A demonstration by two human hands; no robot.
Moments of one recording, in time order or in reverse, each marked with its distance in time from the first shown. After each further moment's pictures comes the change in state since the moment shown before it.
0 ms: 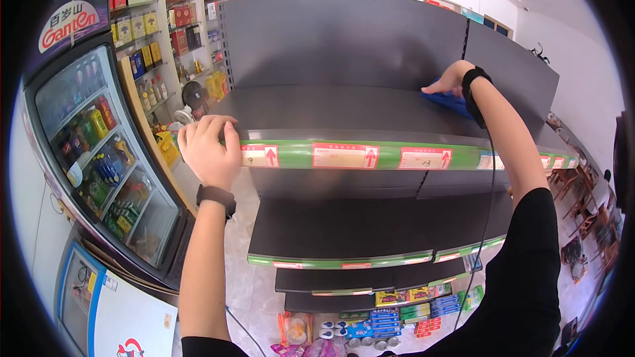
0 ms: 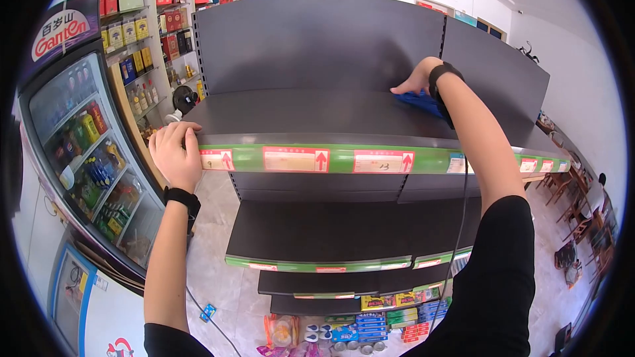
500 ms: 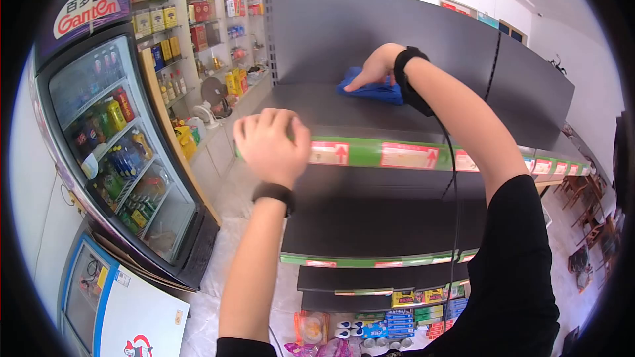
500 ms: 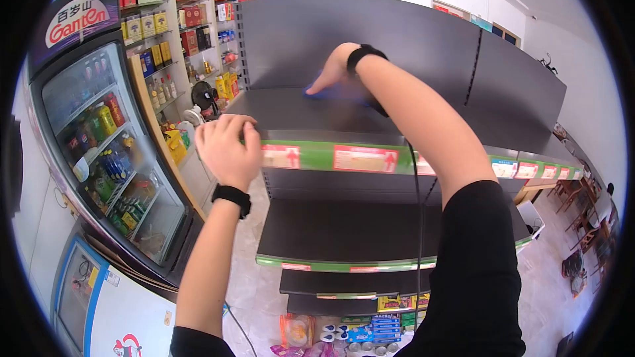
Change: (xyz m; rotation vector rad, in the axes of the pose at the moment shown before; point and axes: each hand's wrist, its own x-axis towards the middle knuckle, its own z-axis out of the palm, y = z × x) left_hand 0.000 0.000 0.001 -0.030 0.042 -0.013; right_hand -0.073 -0.227 -0.049 0.012 0.108 -0.573
